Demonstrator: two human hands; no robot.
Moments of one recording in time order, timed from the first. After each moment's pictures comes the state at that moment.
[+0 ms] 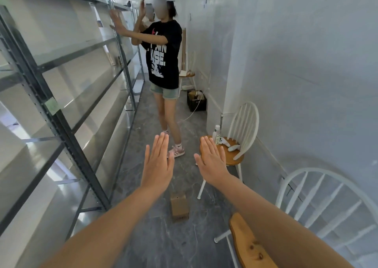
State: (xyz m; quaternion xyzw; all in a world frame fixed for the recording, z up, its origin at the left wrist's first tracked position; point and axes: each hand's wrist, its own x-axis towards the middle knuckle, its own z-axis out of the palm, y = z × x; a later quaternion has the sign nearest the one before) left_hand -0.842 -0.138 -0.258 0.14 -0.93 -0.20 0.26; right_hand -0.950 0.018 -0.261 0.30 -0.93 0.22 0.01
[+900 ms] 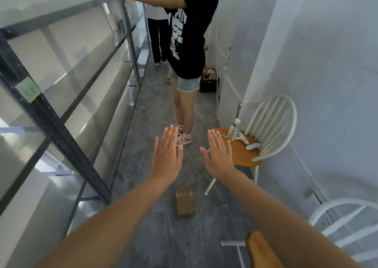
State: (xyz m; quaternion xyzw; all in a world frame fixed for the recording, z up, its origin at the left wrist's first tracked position) left_hand -1.003 -0.283 -0.323 0.17 -0.93 -0.23 0.22; right_hand -1.103 -0.134 -0.315 0.29 -0.93 0.21 -0.03
